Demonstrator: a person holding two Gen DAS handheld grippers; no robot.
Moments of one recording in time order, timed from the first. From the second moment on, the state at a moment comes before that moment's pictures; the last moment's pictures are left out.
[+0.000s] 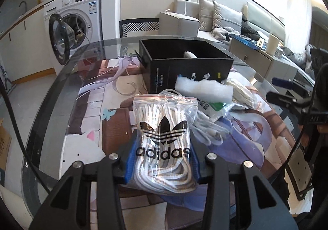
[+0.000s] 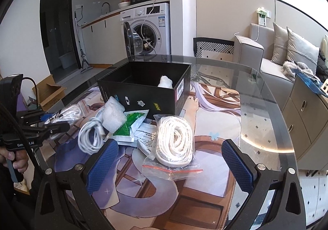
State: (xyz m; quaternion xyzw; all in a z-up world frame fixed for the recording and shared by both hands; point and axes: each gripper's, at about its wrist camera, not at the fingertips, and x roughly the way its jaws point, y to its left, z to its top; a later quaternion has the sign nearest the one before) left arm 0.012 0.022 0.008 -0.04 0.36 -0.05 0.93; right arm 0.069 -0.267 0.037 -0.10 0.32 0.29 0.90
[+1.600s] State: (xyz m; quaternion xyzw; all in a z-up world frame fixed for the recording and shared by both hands) left arm 0.044 0.040 0.021 -0.06 0.31 -0.01 0.95; right arm 0.122 -0.241 -0.001 -0.08 0.41 0.27 0.87
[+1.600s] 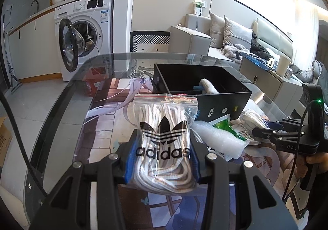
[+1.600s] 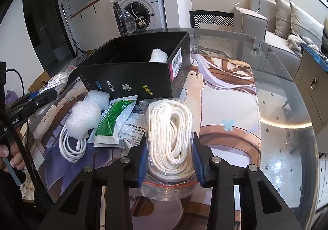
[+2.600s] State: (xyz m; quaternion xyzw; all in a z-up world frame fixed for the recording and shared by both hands) left arm 0.070 0.019 0.057 -0.04 0.29 -0.05 0.96; right arm 0.095 -0.232 0.066 -0.07 0.33 0.30 0.89
